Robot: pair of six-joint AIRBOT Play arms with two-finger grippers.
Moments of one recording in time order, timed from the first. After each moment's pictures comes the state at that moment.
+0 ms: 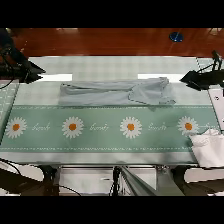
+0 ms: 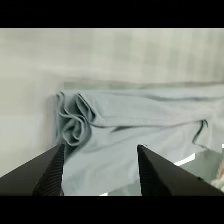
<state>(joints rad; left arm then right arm) 0.46 -1.78 1.60 0.69 -1.39 -1.15 -0.42 -1.61 1.33 -0.97 1.07 1.22</state>
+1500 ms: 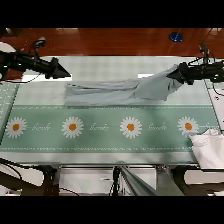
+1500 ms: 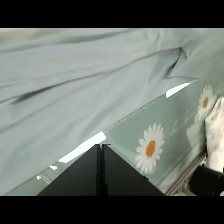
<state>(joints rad) 0.12 -1.74 1.61 0.70 -1.46 -1.23 -0.31 -1.55 1.34 -0.70 1.23 1.20</state>
